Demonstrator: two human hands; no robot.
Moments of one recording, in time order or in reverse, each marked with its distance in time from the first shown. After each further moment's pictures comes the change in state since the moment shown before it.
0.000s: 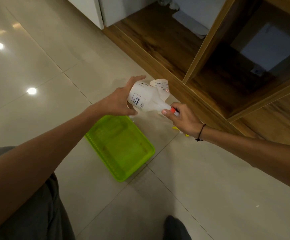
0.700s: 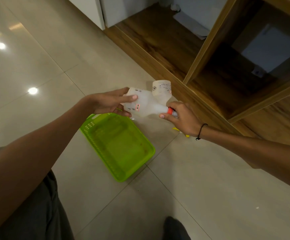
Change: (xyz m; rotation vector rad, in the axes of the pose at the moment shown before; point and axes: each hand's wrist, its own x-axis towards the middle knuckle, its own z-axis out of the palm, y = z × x) left_hand -0.003 -0.017 -0.023 -0.583 -0.331 -0.296; right_hand 0.007 -0.001 -0.004 -0.170 -0.004 -0.219
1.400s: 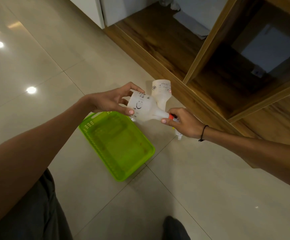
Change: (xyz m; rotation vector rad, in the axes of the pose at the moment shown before) left_hand 0.003 -0.007 -0.006 0.211 -0.068 0.227; right_hand -0.010 0.010 0.001 0.100 -0.166 0.108
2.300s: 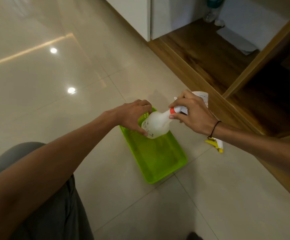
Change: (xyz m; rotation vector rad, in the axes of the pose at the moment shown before) left_hand -0.067 -0.025 -0.003 1.032 0.206 -0.146; right_hand 0.051 -0.111 0.013 -0.145 0.159 -0.358
